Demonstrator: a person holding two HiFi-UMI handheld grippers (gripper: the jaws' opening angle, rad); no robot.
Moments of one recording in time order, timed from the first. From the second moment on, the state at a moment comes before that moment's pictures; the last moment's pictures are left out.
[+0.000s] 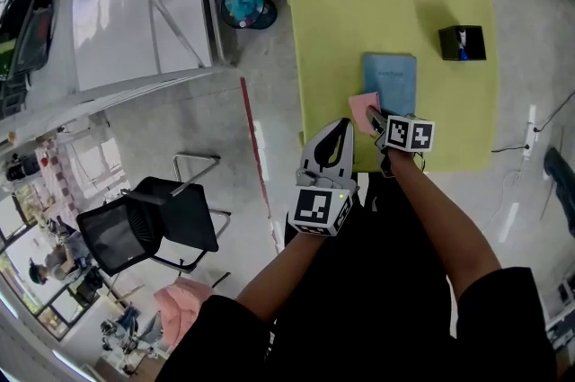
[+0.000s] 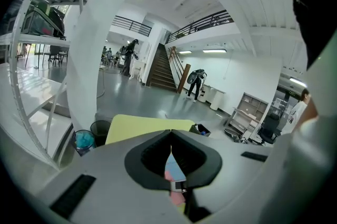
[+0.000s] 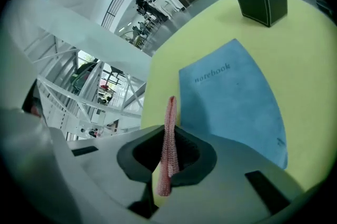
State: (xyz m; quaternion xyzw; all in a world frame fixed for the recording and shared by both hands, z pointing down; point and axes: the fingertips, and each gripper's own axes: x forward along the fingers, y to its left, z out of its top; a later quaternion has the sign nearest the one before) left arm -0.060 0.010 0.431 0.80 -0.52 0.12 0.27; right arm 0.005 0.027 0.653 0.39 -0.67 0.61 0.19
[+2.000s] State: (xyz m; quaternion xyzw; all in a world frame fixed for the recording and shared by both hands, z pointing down) left arm 0.034 0.009 0.431 0.82 -0.50 0.15 0.25; right arm 0.091 0.040 0.693 0.37 -0.68 0.59 0.25
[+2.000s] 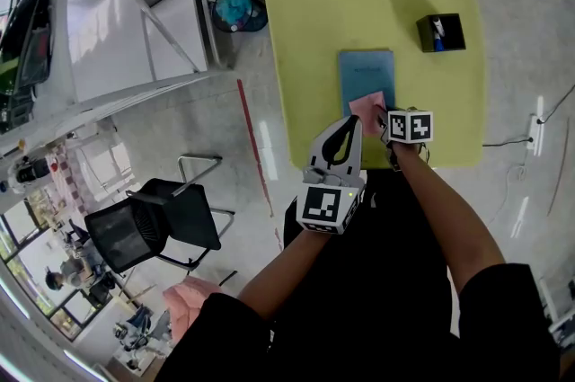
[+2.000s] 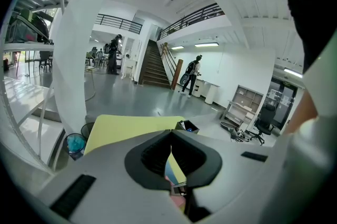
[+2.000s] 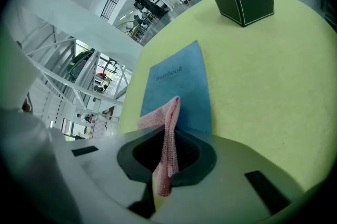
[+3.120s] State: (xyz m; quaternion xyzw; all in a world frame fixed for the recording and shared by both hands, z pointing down) left arm 0.044 0.055 0.399 0.81 -0.52 0.15 0.23; right arm 0.146 0.047 0.679 0.39 -0.70 0.55 0.26
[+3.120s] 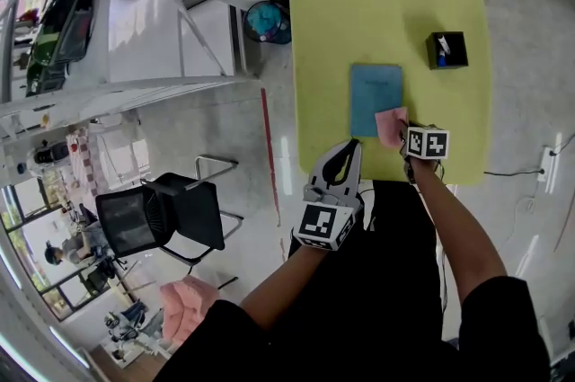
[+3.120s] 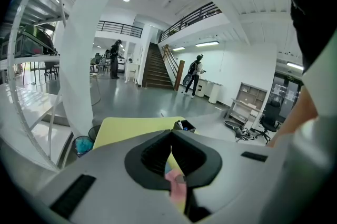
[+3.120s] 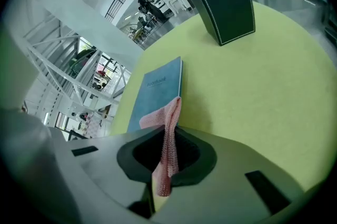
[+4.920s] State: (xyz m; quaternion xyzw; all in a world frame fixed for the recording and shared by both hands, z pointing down) left arm 0.018 0.435 0.162 0.85 -0.52 0.02 0.09; right arm 0.117 0.442 0.174 0.52 -0.84 0.14 0.07
